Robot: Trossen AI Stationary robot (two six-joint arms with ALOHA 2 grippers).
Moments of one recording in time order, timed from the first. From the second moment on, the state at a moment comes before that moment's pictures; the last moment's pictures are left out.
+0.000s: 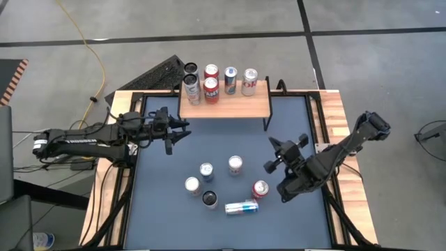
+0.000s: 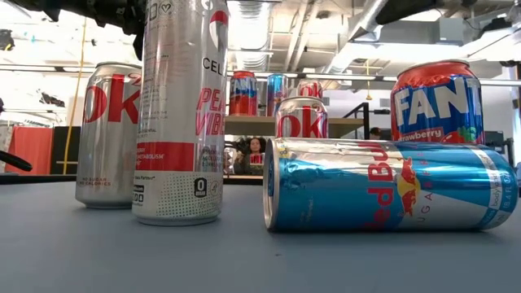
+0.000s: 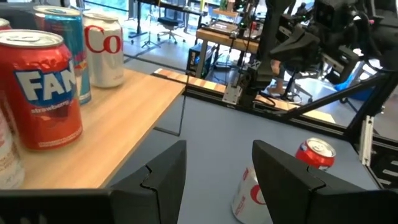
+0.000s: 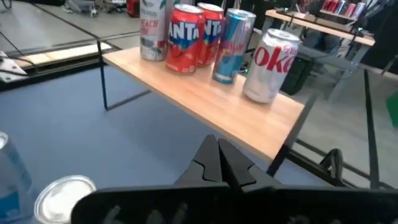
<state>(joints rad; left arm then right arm) 0.16 0.74 0.56 0.13 -0.07 -0.21 0.59 1.43 1.21 -1.28 1.30 1.35</state>
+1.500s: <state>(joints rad) 0.28 0.90 0.56 0.25 0.02 -0.02 0.61 1.43 1.21 -1.27 1.31 1.33</state>
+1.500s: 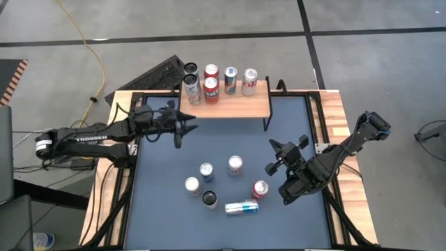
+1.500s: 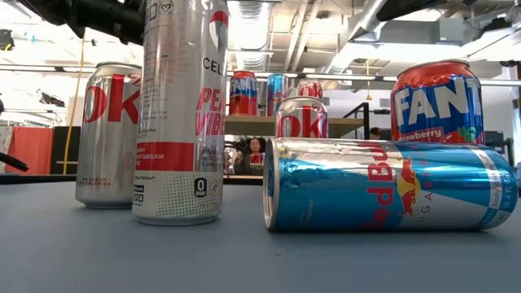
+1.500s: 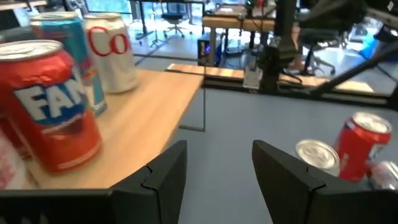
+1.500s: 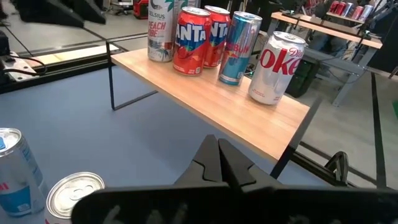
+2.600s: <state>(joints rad) -0.07 0.94 0.56 0.47 0.20 -0.08 0.59 1.43 1.21 -1.26 1.30 1.33</state>
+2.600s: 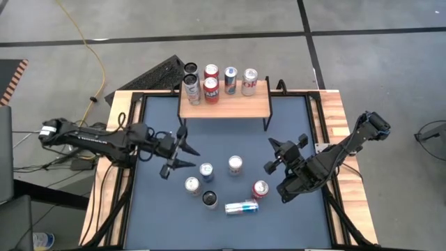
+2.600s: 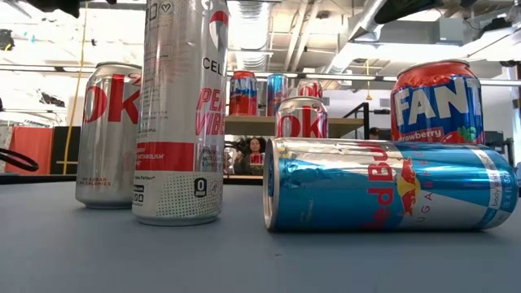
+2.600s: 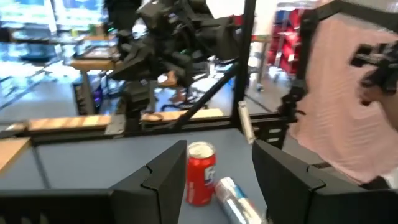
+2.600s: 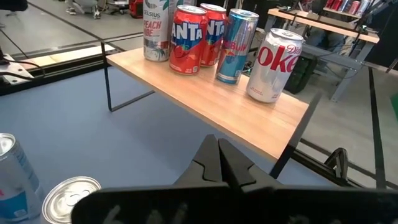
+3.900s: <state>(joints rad) -0.09 0.94 0.56 0.47 0.04 -0.13 0.59 1.43 1.21 -1.23 1.28 1.28</state>
